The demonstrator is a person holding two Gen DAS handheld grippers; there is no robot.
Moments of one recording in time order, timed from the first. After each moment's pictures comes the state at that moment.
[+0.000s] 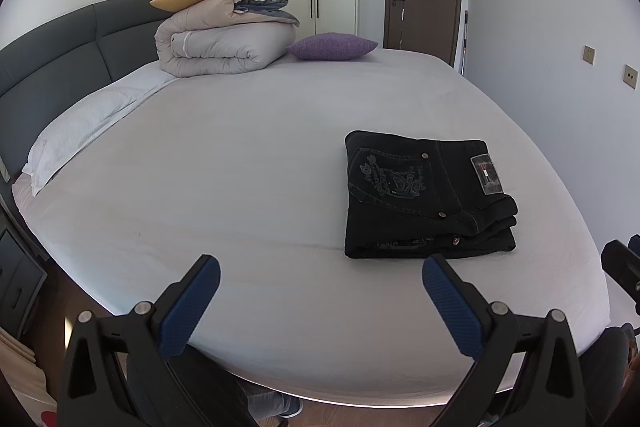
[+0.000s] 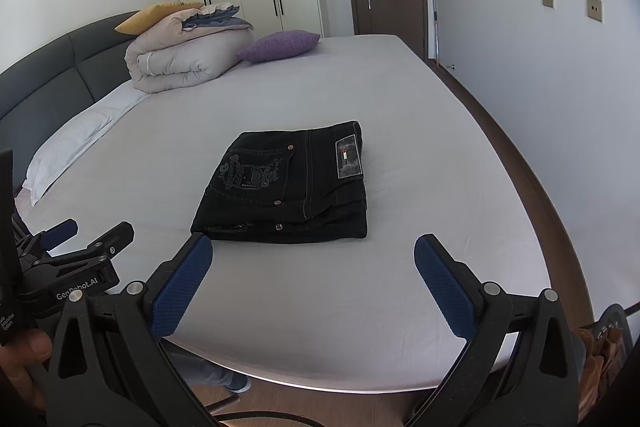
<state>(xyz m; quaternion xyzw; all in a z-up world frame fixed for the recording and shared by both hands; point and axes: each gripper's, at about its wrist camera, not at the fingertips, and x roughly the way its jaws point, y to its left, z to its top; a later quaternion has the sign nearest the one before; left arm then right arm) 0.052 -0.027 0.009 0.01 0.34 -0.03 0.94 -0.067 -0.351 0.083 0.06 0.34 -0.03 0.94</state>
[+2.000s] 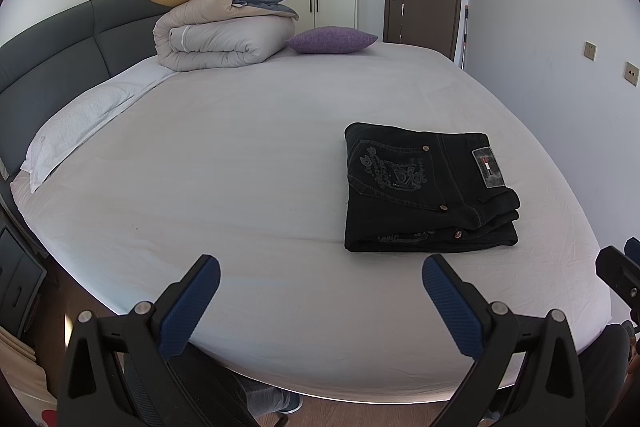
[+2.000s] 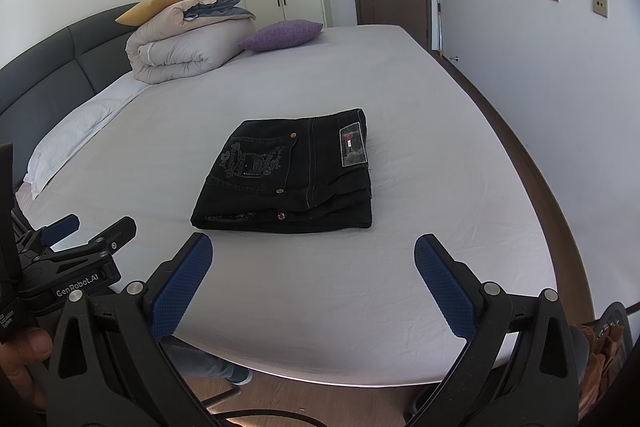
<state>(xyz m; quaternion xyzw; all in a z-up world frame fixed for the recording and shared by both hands) 0.055 -0.023 0.011 0.01 0.34 -0.03 0.94 -0.060 -0.359 0.066 0.06 0.35 -0.02 0.93</state>
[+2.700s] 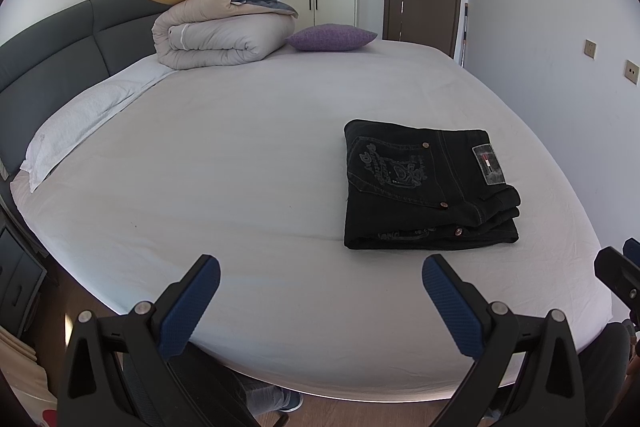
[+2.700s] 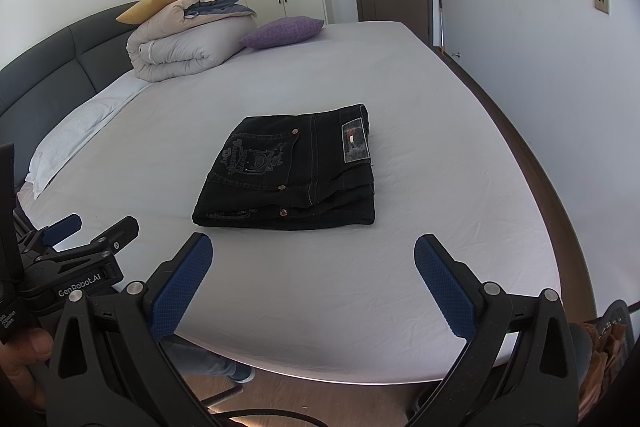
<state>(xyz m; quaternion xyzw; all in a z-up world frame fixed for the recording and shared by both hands) 0.055 -0.020 0.013 0.01 0.35 -0.04 0.94 -0.058 -0.363 0.064 0.06 0.36 -0.02 0.93</state>
